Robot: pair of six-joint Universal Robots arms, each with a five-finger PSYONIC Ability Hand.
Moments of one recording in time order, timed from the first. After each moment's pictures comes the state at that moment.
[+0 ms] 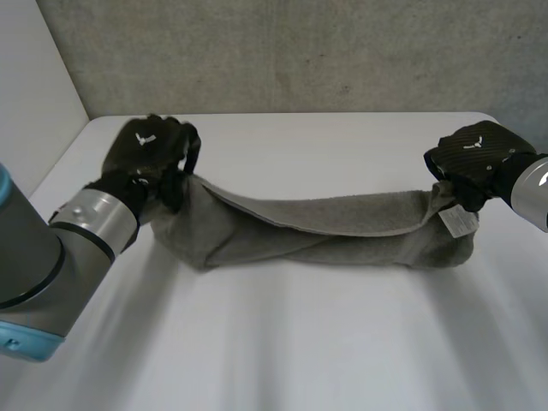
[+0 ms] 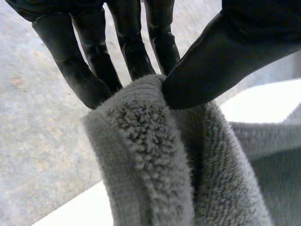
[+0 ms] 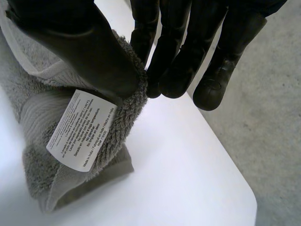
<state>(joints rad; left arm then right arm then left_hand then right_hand) 4.31 -1.75 -1.69 3.45 -1.40 3.30 1.72 -1.38 1.42 0.32 1.26 2.40 1.53 1.62 1.61 1.58 1.62 1.31 1.30 1.34 1.34 1.16</state>
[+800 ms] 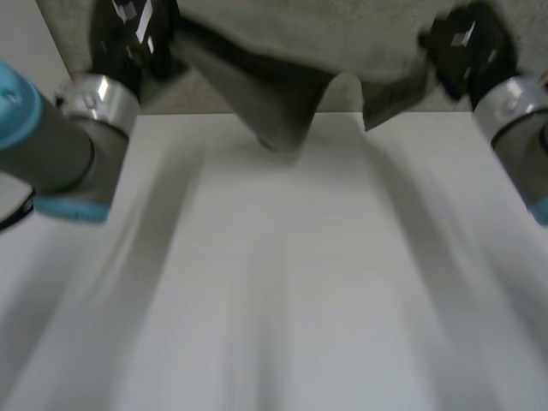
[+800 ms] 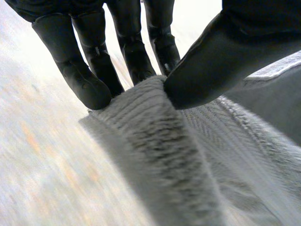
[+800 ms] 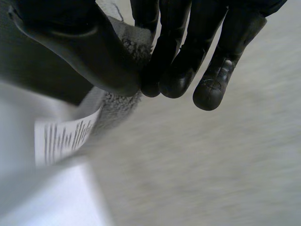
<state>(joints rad) 4.33 -2.02 -1.26 3.71 -1.45 3.36 1.80 -1.18 1.23 -0.24 1.28 2.42 1.53 1.62 1.61 1.58 1.62 1.32 1.34 1.34 1.34 1.17</state>
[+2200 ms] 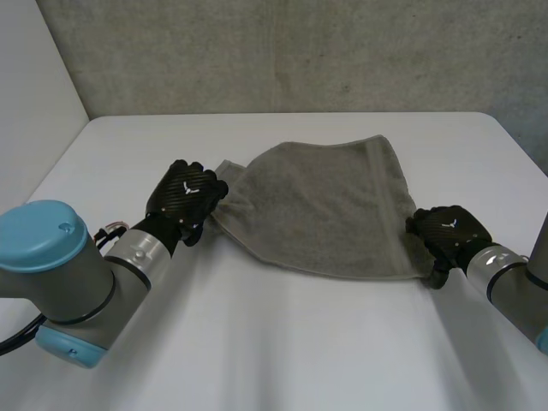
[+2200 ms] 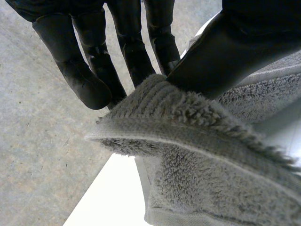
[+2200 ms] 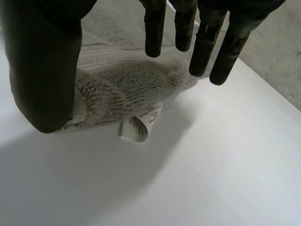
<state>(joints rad) 4.31 -1.99 -1.76 3.71 -1.30 3.72 1.67 -1.10 1.74 -0.20 1.27 2.58 1.53 1.62 1.61 1.58 1.62 0.38 0.34 0.36 0.38 0.23</state>
